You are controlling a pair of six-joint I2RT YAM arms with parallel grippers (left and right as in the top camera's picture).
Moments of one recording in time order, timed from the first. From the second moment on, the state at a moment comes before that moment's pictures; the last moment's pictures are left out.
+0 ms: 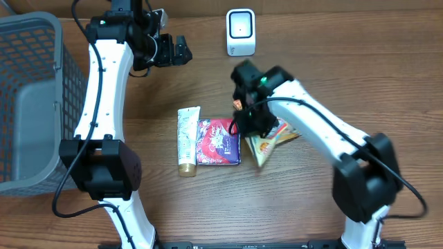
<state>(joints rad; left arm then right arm) -0.01 2.05 2.07 -1.19 0.31 -0.10 0.60 1.97 1.69 -1.21 -0.25 0.29</state>
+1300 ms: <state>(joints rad) 0.01 2.05 2.07 -1.20 0.31 -0.10 0.38 1.85 1.47 -0.68 -1.14 0.69</state>
